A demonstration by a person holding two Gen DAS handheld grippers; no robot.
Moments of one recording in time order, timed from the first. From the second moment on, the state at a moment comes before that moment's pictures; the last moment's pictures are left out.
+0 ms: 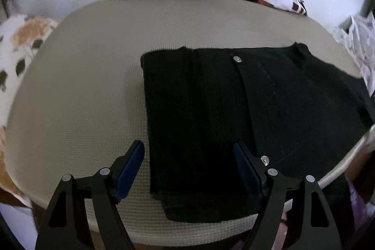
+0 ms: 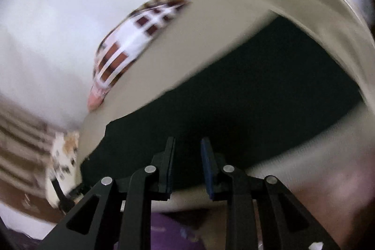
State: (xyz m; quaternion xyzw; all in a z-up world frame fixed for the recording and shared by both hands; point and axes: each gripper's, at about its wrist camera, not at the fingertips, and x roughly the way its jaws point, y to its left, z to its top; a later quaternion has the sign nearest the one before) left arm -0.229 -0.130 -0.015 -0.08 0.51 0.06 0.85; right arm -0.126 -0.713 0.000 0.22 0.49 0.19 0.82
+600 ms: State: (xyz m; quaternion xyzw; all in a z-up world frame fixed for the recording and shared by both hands) left arm -0.219 -0.119 -0.025 -0.10 0.52 0.08 0.85; right arm 0.003 -0.750 -0.048 0.07 0.50 0.14 0.85
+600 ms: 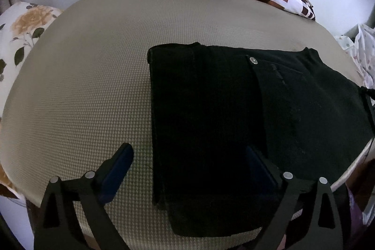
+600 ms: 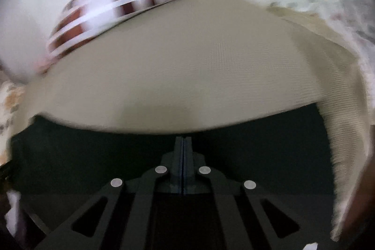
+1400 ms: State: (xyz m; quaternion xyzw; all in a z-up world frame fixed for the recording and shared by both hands) left arm -0.208 -0.130 -0.022 -0.07 0.52 0.09 0.84; right arm -0.007 -0.863 -0.059 0.16 0.46 0.03 0.87
